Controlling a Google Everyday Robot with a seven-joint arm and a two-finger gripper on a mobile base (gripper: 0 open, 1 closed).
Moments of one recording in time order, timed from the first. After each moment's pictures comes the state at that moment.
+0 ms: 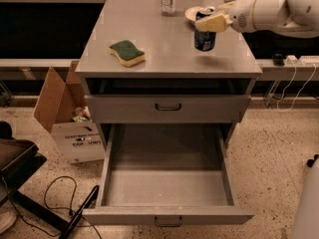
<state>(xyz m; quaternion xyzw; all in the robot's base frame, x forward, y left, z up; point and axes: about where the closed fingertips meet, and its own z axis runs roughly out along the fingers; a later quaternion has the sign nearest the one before) 0.768 -0.158 0.953 -0.37 0.73 0.18 0.55</state>
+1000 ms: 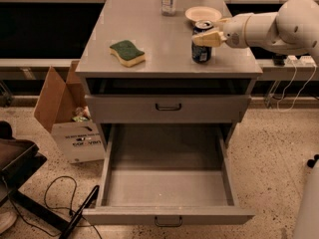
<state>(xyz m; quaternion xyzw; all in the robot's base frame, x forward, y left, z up) 0.775 -0.156 0.902 -0.38 0.73 0.18 0.54</state>
